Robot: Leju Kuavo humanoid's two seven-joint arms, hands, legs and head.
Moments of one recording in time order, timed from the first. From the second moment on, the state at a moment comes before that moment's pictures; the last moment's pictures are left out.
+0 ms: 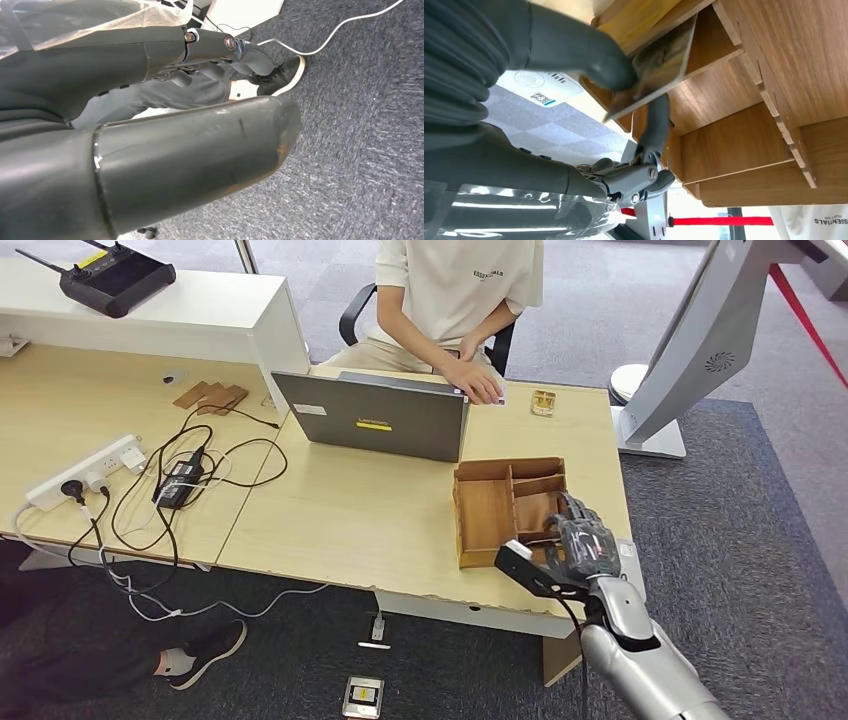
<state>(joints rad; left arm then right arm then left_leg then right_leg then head) -0.17 0.15 -1.16 -0.40 -0.34 0.42 0.28 -0.53 -0.25 0.84 -0.99 0.89 -0.25 0.29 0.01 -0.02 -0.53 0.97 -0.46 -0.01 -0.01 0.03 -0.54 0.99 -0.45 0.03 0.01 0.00</state>
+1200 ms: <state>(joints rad) -0.18 0.15 -1.16 -0.40 -0.39 0.42 0.28 -0.66 -0.28 0.79 -1.06 0.92 -0.32 0.34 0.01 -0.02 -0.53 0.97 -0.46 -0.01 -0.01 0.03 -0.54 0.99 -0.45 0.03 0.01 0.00</state>
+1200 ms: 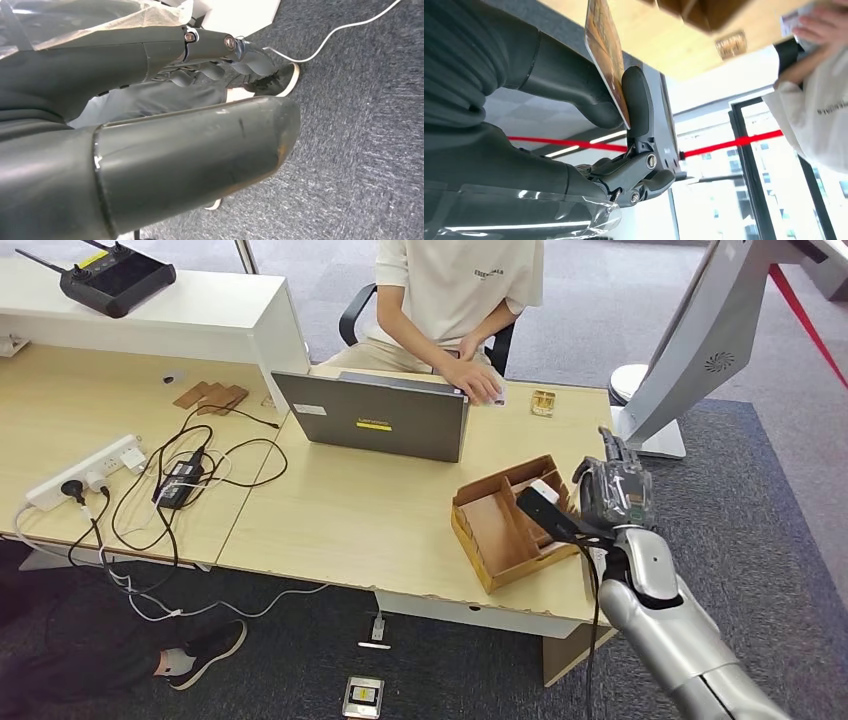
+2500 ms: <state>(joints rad) -0.25 0.14 -1.15 -0.40 -0.53 0.33 0.24 -1.20 0.02 0.89 -0.56 0.78 -0.13 0.34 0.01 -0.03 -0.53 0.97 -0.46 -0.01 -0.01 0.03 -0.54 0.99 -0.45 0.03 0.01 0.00</state>
